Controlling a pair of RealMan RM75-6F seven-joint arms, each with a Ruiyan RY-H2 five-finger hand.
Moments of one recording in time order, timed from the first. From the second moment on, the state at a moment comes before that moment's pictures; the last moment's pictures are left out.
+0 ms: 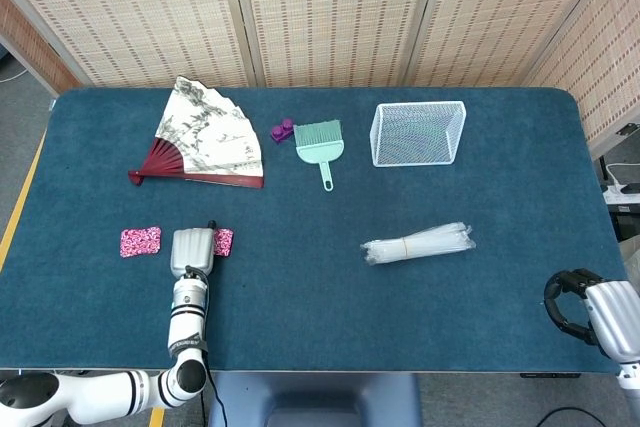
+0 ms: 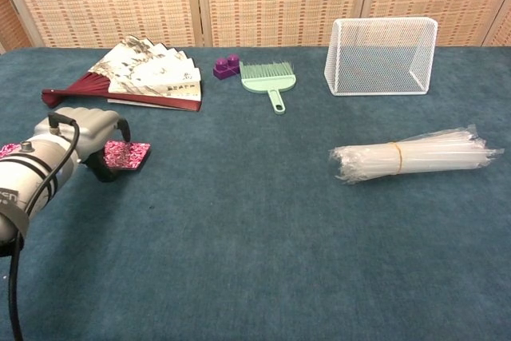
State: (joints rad) left arm -0.73 -1.84 -0.27 -1.39 0.59 1.32 1.02; right arm 0.06 -1.01 -0.02 -1.55 -1.68 1.57 0.28
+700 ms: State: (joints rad) left arm -0.76 -1.84 -0.28 -1.39 0.57 1.32 1.05; right arm 0.06 -1.01 -0.01 -1.55 -1.68 1.57 0.28
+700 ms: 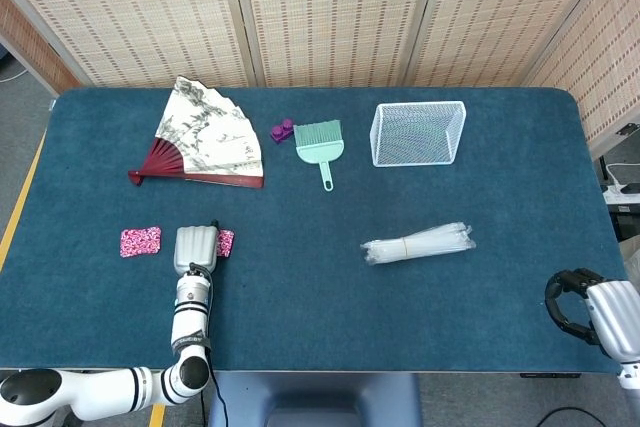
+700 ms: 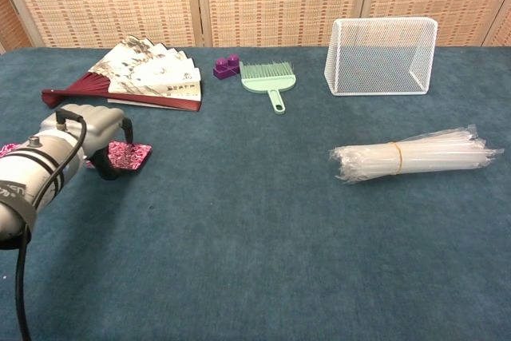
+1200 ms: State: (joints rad) left arm -0.72 -1.80 -0.24 -1.44 0.64 1.35 1.00; right arm 0.06 -1.02 -0.02 -1.55 -1.68 1.57 0.28
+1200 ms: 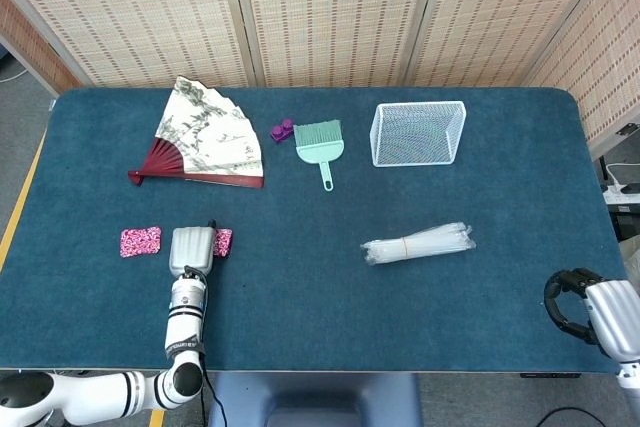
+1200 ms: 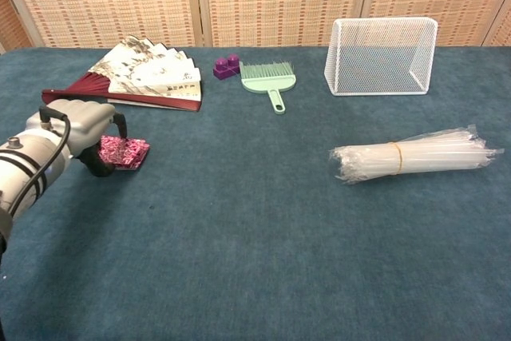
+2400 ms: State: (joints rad) left arm -0.44 -1.67 -0.06 -1.52 0.80 1.46 0.87; right arm 0.06 -1.02 -0.01 -1.56 -1.67 1.56 0.26
